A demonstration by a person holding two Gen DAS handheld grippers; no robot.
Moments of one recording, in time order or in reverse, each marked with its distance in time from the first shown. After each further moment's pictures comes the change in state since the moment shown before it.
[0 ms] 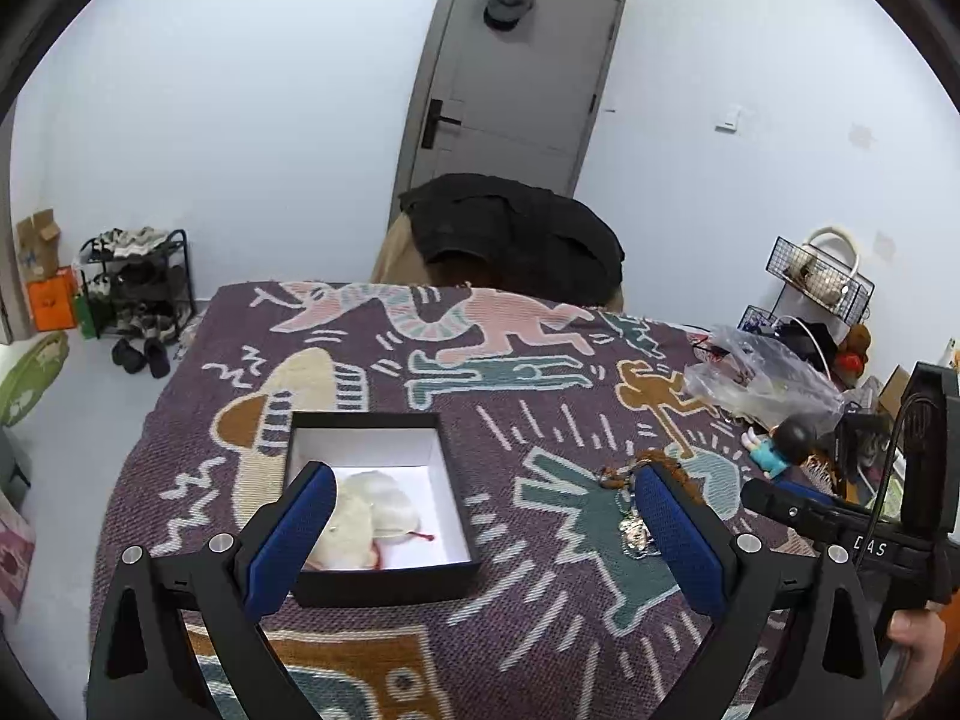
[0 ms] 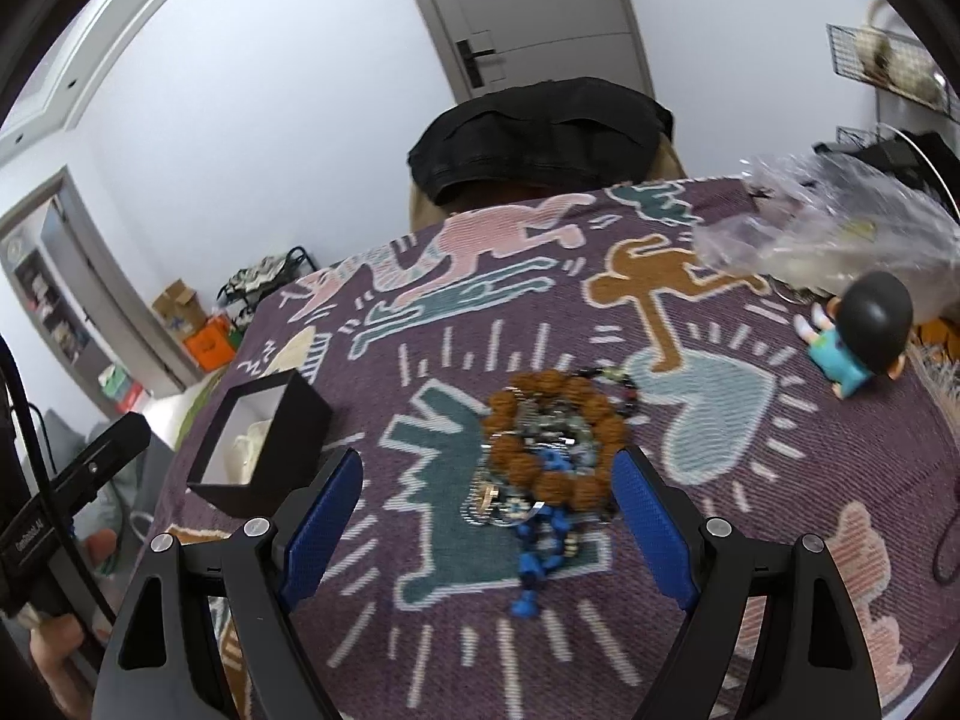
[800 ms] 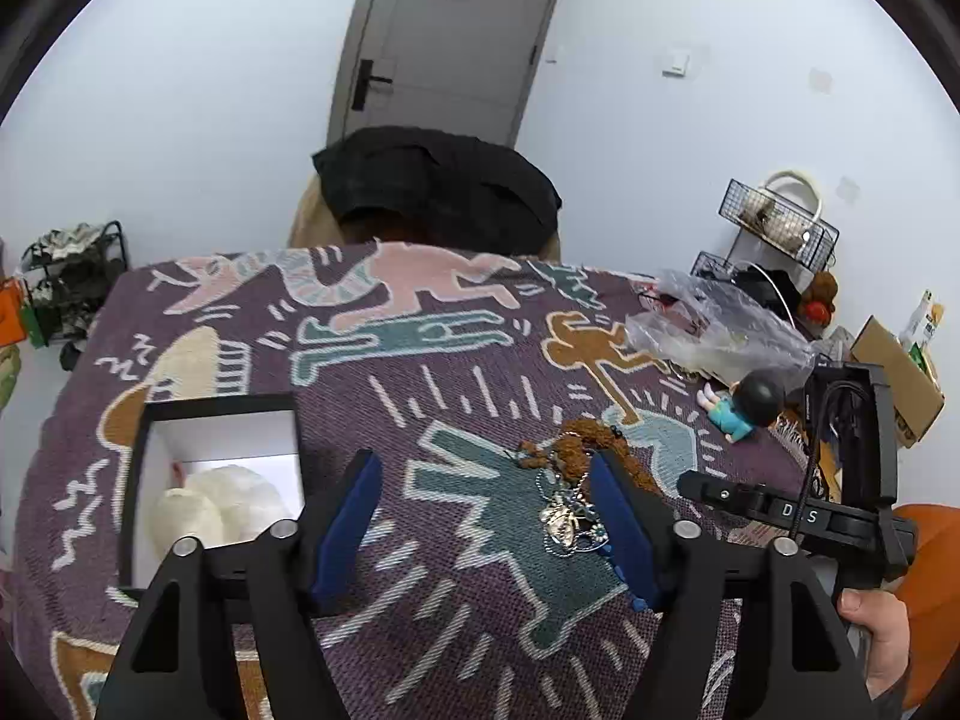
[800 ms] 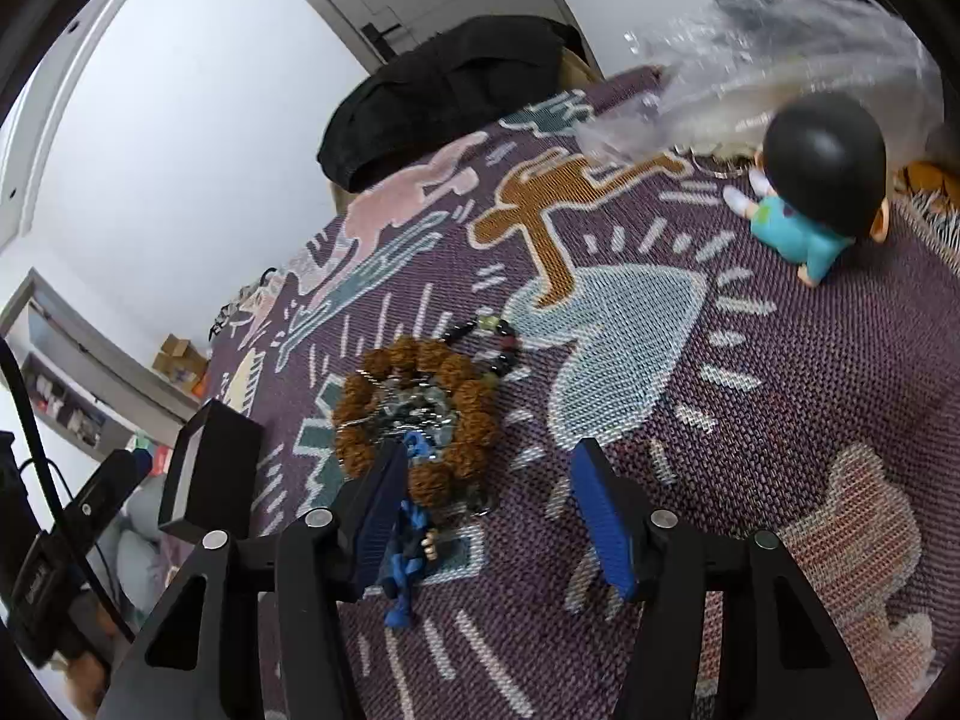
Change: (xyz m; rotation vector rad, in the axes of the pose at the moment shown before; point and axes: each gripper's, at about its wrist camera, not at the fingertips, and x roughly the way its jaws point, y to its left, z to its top) left arm 0.055 -0.054 -0.006 0.069 0.110 -0.114; right arm 0.038 -0.091 -0.013 0.251 0.100 0.048
